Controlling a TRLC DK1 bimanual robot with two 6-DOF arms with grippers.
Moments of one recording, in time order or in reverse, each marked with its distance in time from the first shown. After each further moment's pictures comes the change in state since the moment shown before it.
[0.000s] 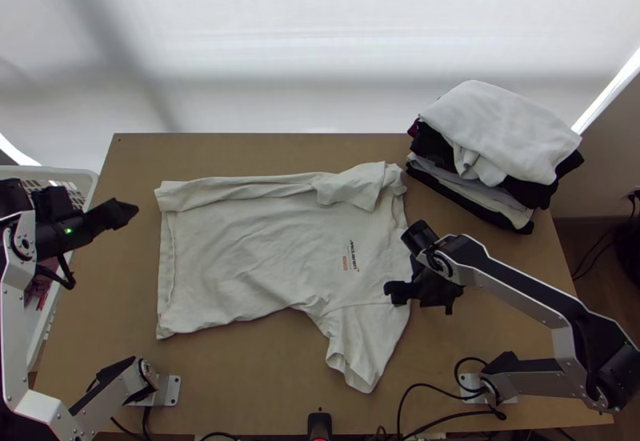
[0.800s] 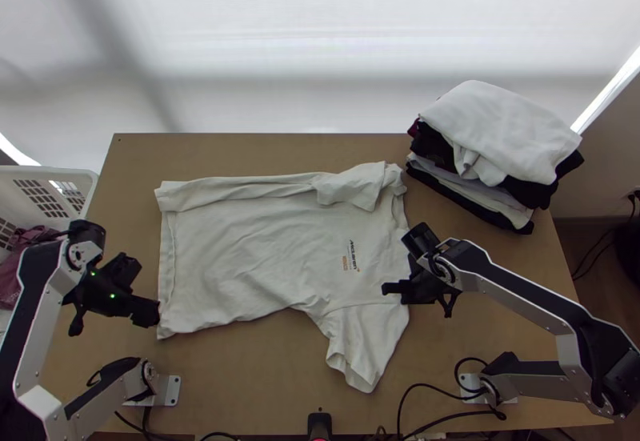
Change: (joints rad) left arm -0.181 0.027 -0.285 -0.442 -0.417 0.542; right arm 0.008 -0.033 -0.035 0.079 -0.006 0.000
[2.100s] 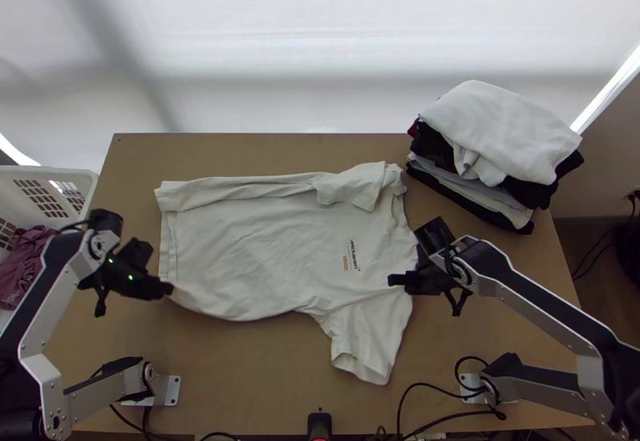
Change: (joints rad) left arm -0.060 0.114 0.023 0.251 0.078 -0.153; right arm -0.034 -0.135 0.030 -0.001 0.047 -0.013
